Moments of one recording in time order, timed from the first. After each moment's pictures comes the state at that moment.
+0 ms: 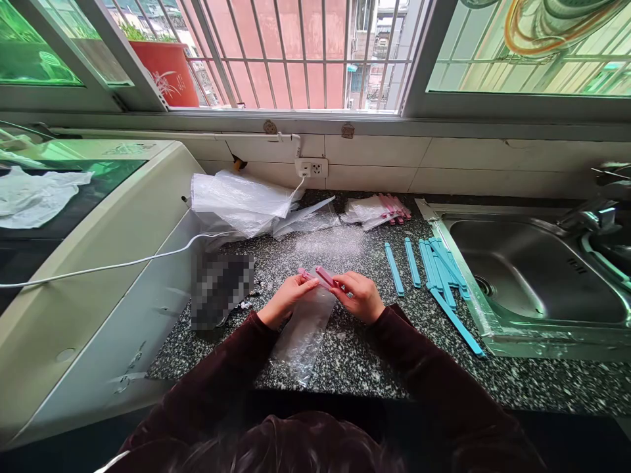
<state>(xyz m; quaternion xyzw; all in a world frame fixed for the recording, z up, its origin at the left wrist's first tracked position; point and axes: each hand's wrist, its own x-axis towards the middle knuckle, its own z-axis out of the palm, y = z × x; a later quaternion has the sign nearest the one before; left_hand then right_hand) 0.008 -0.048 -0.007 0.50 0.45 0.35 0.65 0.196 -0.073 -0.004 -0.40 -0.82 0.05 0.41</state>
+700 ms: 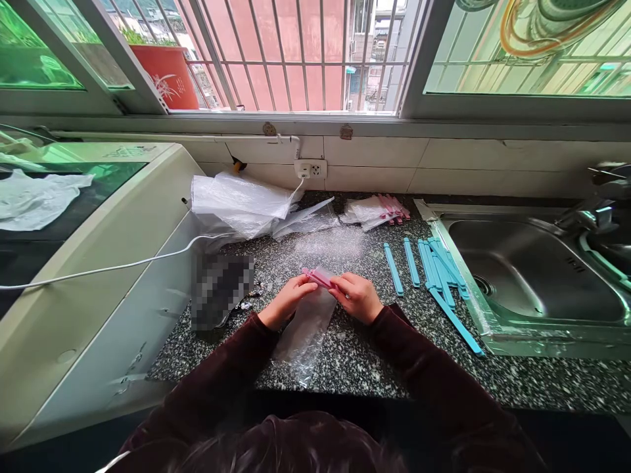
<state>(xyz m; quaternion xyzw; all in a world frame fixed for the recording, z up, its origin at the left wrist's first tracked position) 0.008 -0.047 -0.005 0.56 0.42 0.36 0.62 0.197 -0.072 -0.011 -0.41 -0.84 0.00 0.35</state>
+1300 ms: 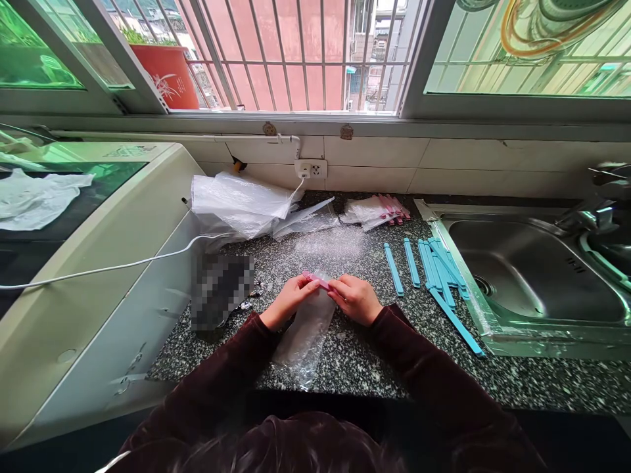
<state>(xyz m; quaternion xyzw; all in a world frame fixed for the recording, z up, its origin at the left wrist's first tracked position) 0.012 -0.051 -0.002 0.58 0.43 0.38 0.58 0.195 -0.073 -0.012 -0.41 -0.86 -0.03 0.32</state>
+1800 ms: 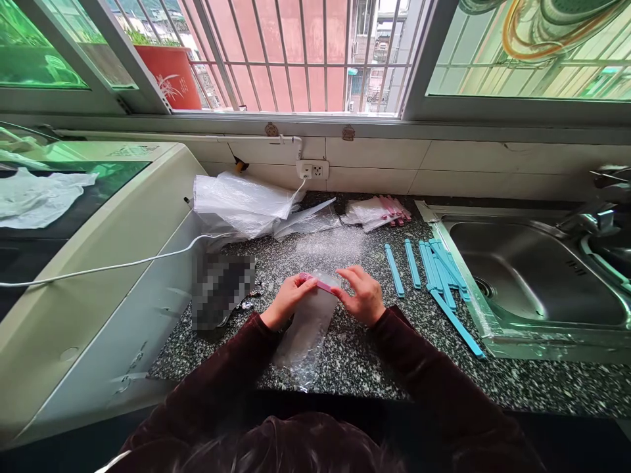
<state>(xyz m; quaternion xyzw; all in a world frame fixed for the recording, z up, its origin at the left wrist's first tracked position) 0.010 -0.052 0.003 0.55 0.45 0.40 0.58 0.196 -0.076 -0.003 -0.47 -0.77 0.03 0.42</state>
